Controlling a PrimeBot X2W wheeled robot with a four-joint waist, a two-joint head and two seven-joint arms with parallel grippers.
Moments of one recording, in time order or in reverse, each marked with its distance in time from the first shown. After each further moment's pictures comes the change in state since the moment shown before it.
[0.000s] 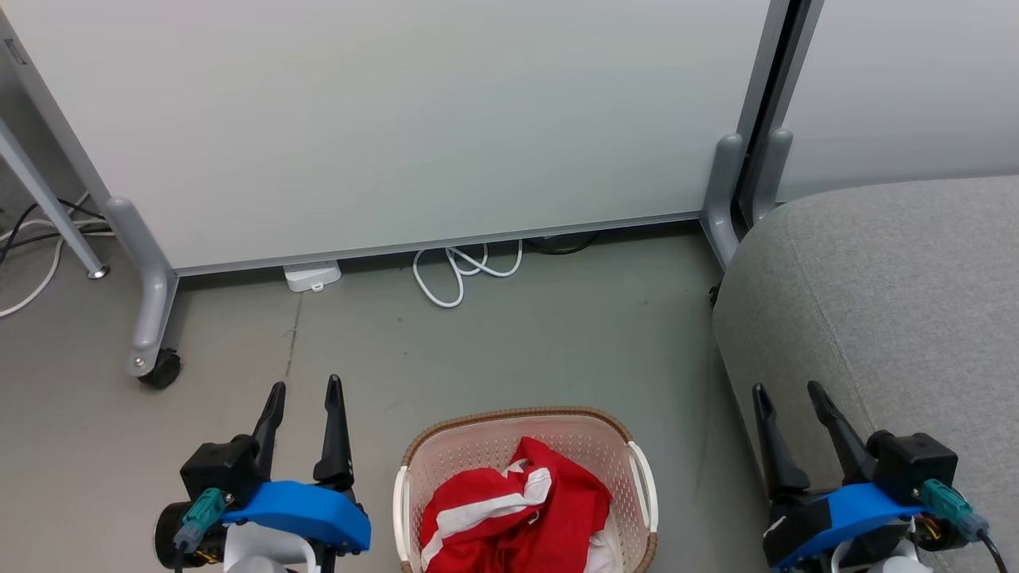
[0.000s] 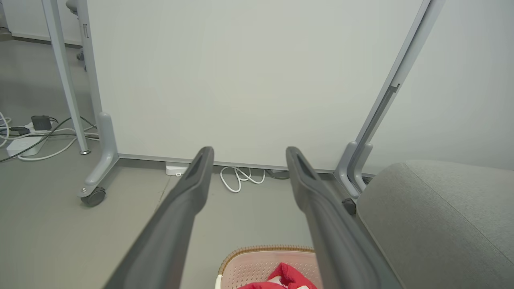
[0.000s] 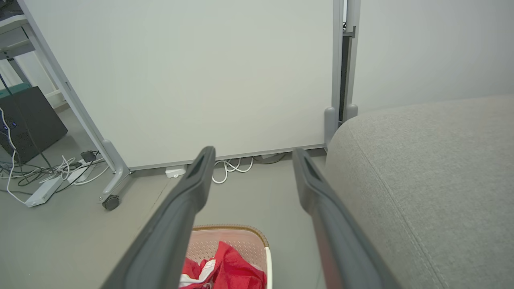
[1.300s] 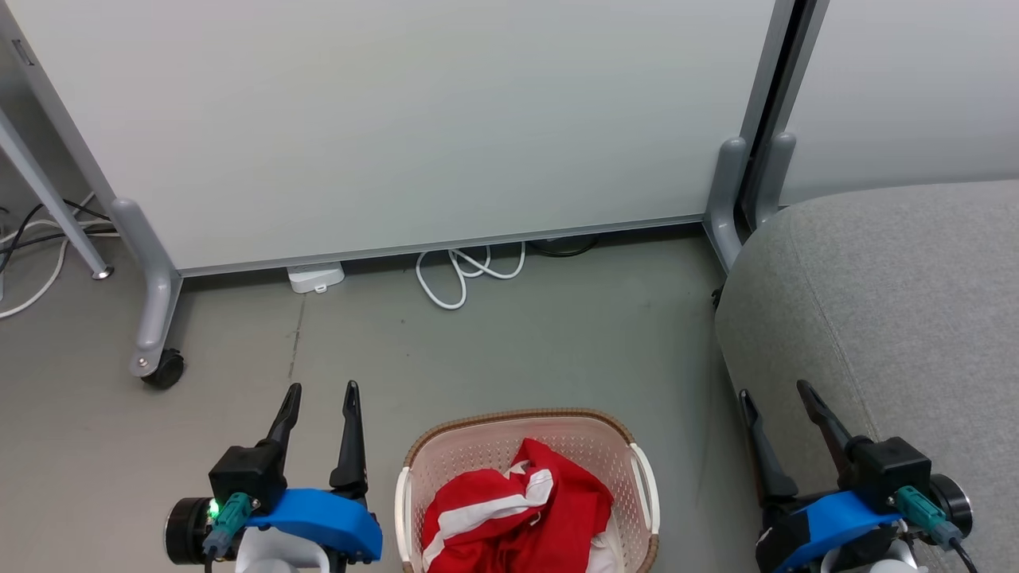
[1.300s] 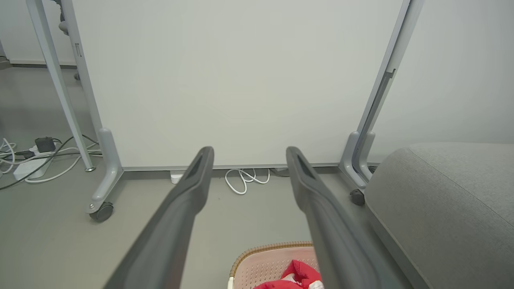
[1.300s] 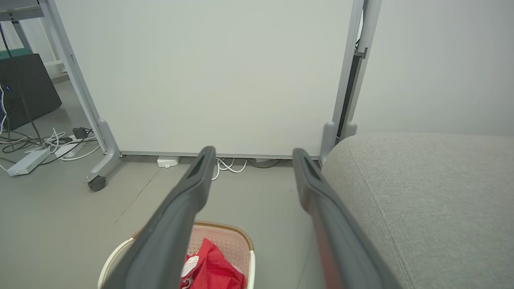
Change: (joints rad) left arm -0.010 -0.002 -0.026 0.040 0.097 0.001 -0.041; right arm 0.012 -0.001 0.012 -0.020 -0.155 0.001 -0.022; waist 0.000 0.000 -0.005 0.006
